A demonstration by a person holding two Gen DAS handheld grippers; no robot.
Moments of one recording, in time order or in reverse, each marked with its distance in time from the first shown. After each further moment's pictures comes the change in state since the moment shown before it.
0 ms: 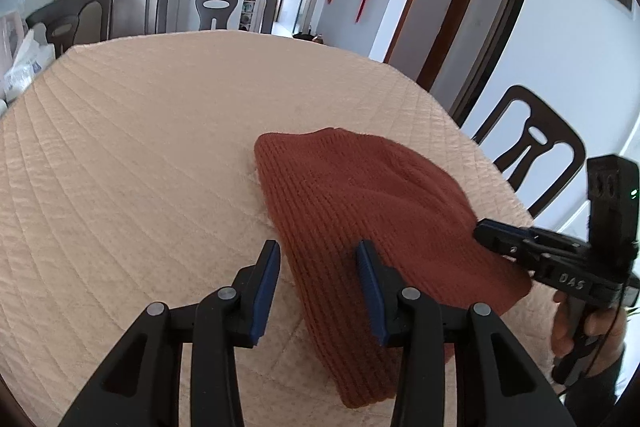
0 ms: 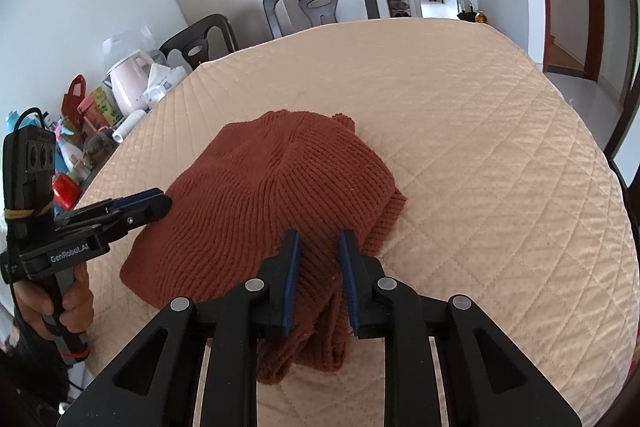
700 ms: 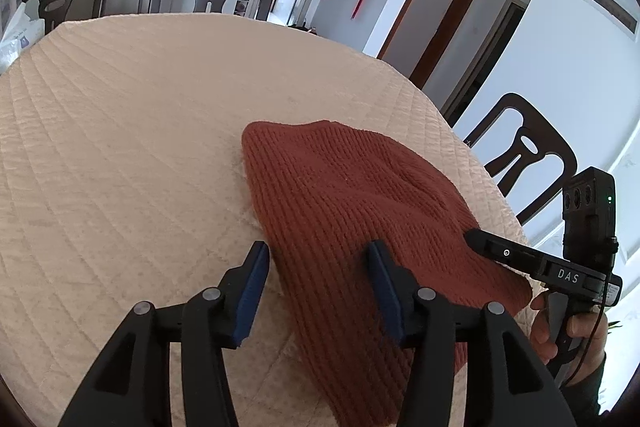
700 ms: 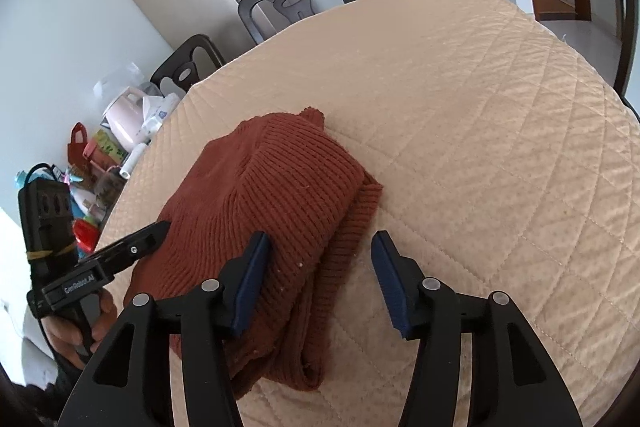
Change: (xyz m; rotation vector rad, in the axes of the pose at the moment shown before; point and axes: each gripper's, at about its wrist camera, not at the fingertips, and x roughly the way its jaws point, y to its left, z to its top) left arm 0.021 0.007 -0.001 -0.054 0.030 -0.063; right arm 0.013 -0.034 -0.003 0.191 0.017 0.093
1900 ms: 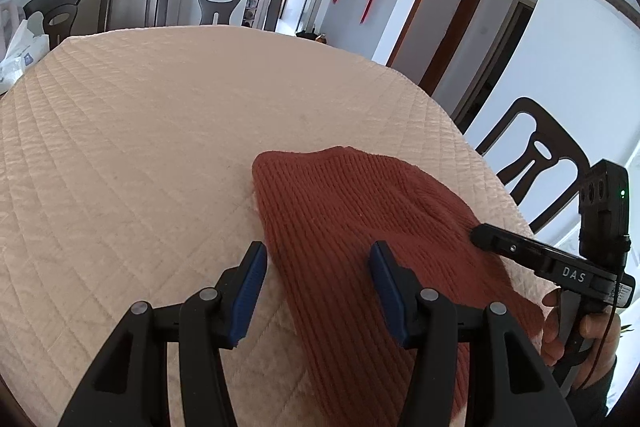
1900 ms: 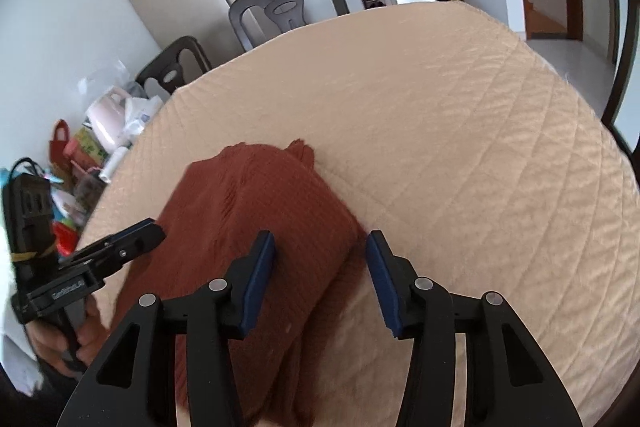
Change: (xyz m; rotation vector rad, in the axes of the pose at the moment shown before) left arm -0.003 -0.001 0.014 0.016 -0.030 0.053; right arm 0.003 0.008 0.021 -0.038 -0.020 -0.066
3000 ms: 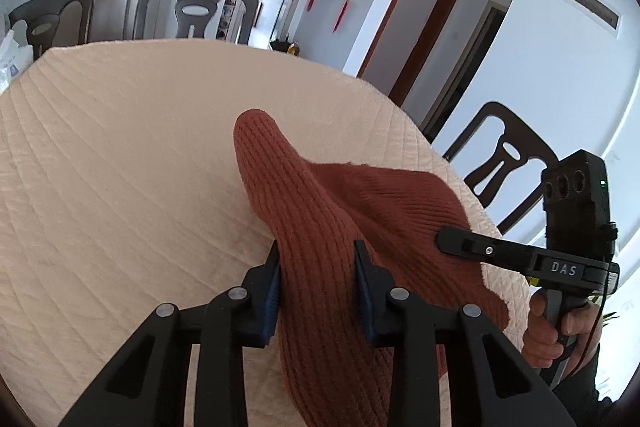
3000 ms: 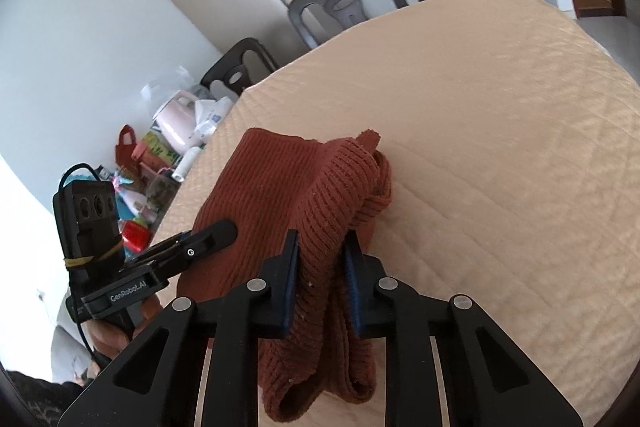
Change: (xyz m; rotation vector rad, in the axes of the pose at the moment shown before) left arm -0.027 -0.002 0.008 0.029 -0.038 -0.095; right arm -0.003 0.034 0.006 0.011 0.025 0.253
